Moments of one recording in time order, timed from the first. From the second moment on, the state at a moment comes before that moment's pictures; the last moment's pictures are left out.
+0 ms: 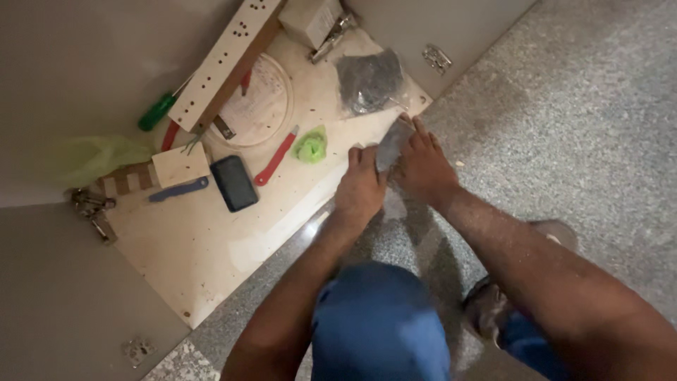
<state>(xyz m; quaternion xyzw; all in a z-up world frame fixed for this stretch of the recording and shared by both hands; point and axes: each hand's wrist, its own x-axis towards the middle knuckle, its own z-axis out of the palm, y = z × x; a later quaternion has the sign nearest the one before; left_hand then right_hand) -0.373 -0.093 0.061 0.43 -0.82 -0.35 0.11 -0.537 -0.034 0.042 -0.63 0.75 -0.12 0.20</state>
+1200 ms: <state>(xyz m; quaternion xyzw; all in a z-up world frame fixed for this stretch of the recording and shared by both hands) -0.419 -0.030 0.062 0.55 -0.50 -0.66 0.09 -0.549 -0.029 0.009 -0.12 0.65 -0.52 0.53</state>
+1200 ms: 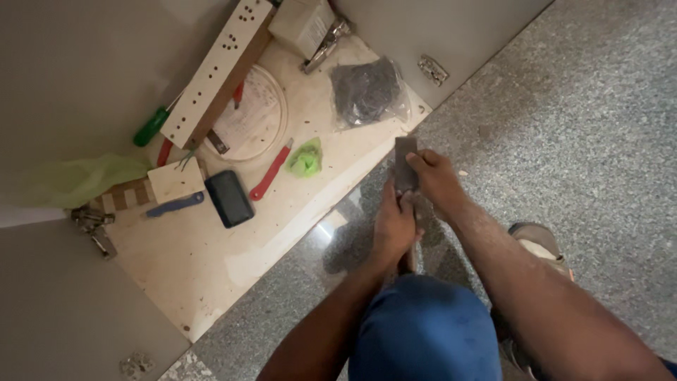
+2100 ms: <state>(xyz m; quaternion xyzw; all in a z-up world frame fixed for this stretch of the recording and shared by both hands) -0.427 -0.106 0.077 0.51 -0.75 -0.40 0.15 -0.555 -0.022 0.016 -0.03 0.68 -0.49 0.55</state>
